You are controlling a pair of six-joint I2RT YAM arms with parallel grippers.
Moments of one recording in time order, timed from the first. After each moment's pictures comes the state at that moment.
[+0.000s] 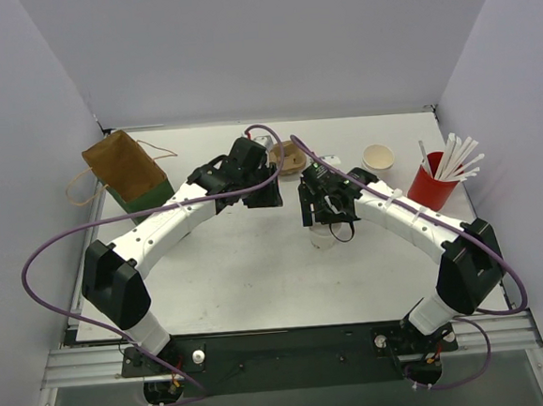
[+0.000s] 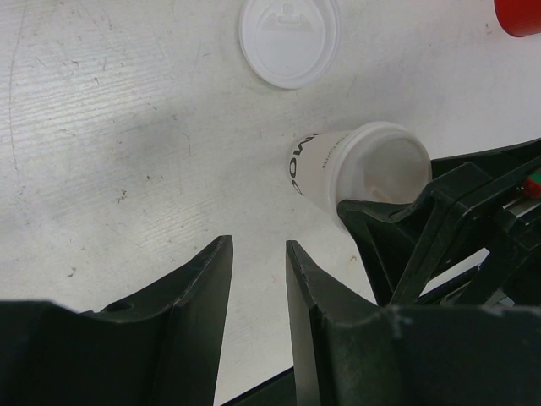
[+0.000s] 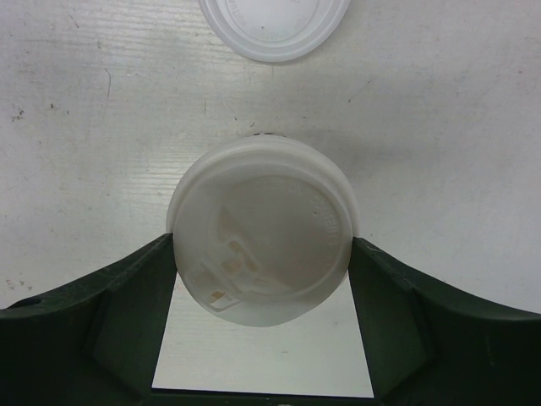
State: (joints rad) left arm -0.72 1.66 1.50 -0.67 0.04 -0.59; right arm 0.67 1.54 1.22 -0.82 0.30 0.53
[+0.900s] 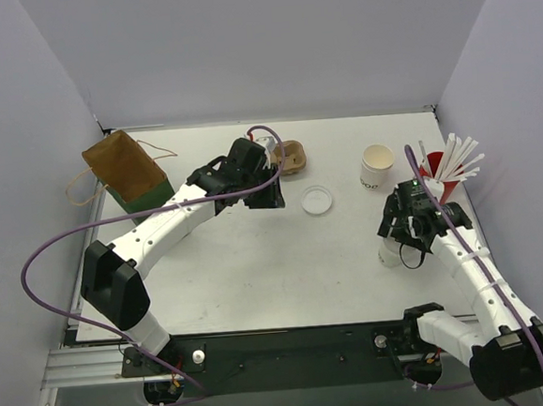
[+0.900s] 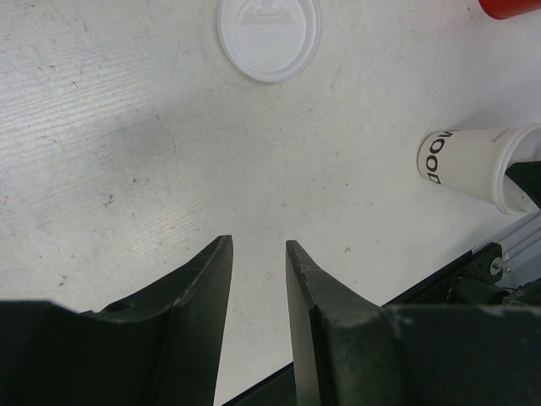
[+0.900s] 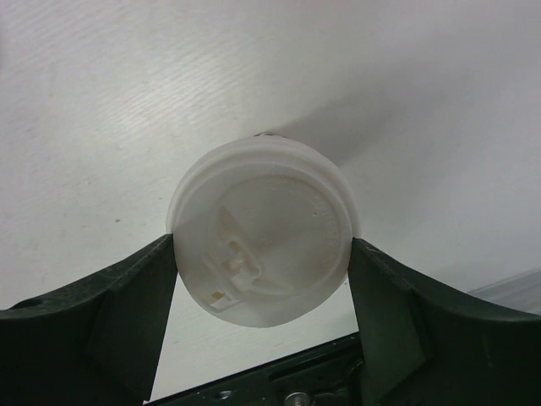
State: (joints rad) left arm -0.71 1.65 1.48 -0.65 0.09 -0.56; right arm 0.22 1.02 0.85 -0.93 0.30 0.55
